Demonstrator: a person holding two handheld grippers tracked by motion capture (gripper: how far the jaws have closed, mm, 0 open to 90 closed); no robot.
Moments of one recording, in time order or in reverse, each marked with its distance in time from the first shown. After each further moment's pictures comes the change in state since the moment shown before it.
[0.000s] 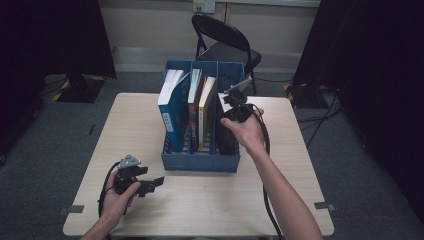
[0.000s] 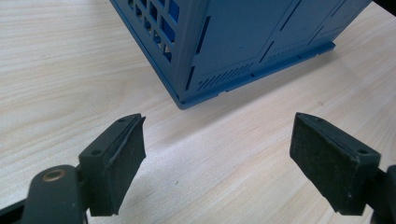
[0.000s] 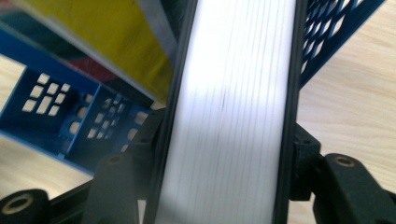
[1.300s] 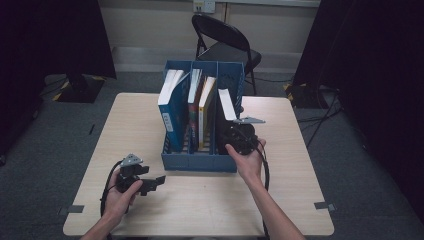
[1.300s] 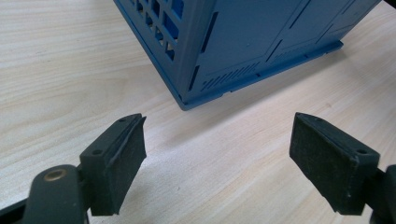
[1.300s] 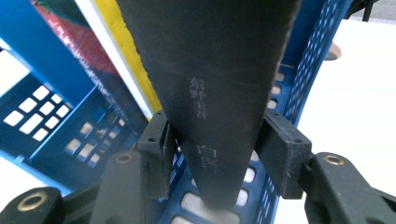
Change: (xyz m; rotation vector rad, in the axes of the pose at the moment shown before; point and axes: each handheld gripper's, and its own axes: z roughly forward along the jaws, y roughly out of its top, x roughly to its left) left arm 0.001 0.001 0.007 0.011 0.002 -0.008; right arm -0.011 -0.082 0.048 -0.419 0.047 -0.012
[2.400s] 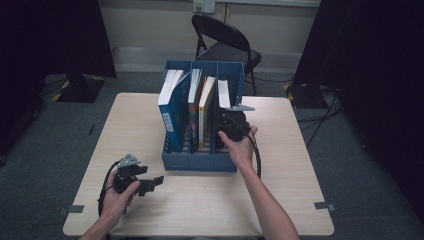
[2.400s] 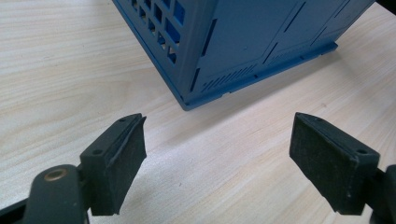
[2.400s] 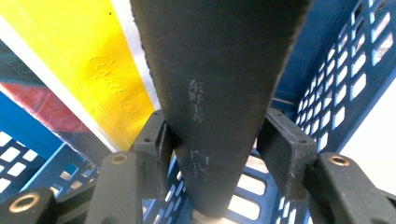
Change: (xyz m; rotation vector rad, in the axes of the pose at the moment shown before) left arm 0.000 0.000 -0.006 -0.005 0.002 0.009; right arm 0.000 0.028 0.037 -0.032 -0.028 -0.034
